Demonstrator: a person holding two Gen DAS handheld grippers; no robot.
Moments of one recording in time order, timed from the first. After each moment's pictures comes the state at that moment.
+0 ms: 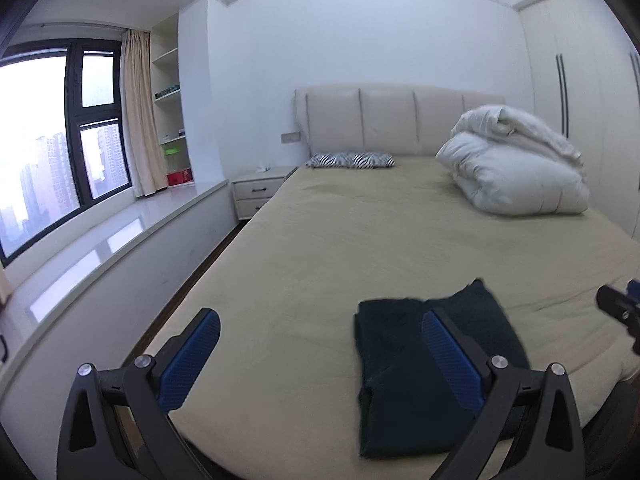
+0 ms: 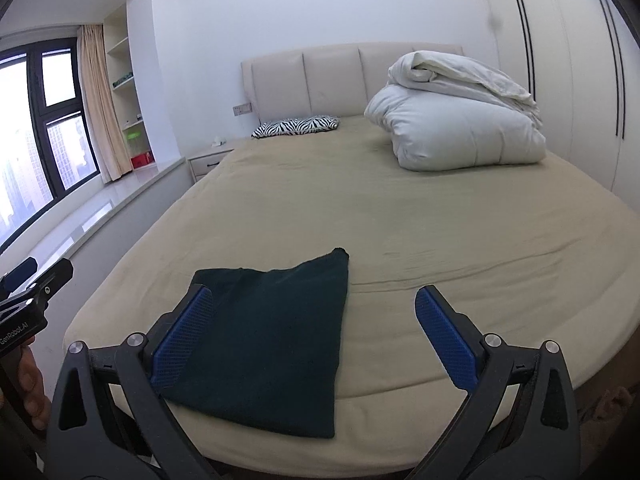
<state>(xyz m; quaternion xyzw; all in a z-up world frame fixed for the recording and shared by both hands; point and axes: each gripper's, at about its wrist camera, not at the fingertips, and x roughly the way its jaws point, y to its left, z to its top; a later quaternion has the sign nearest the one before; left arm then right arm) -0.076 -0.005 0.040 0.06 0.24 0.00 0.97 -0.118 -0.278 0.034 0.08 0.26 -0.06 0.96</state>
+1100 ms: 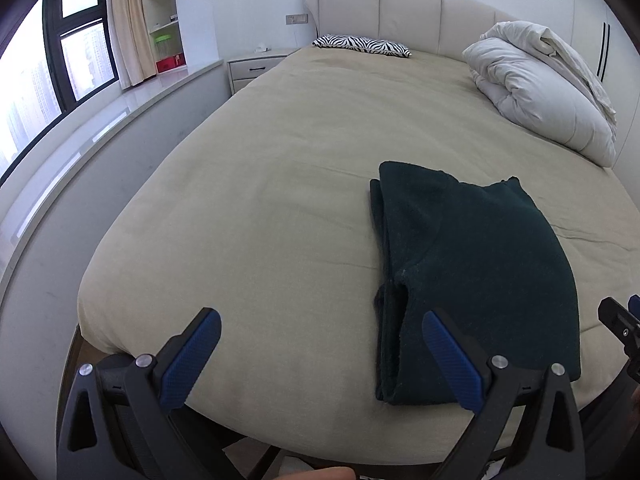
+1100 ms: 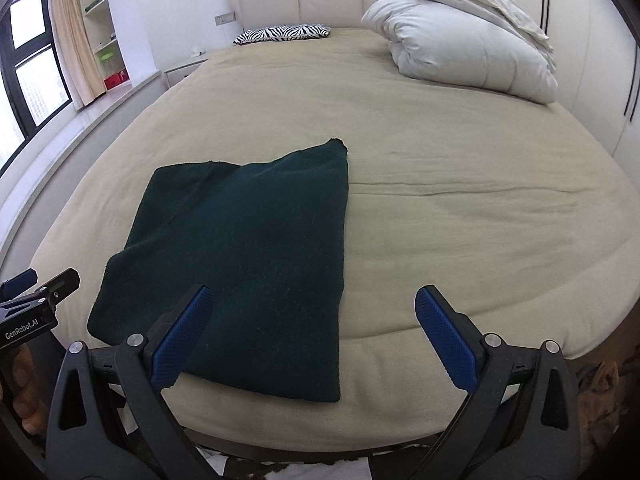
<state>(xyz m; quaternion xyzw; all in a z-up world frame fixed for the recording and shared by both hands) -0.024 0.018 -0.054 0.01 0.44 -0.01 0.90 -0.046 -0.261 -0.073 0.06 0.42 -0.08 0.90</state>
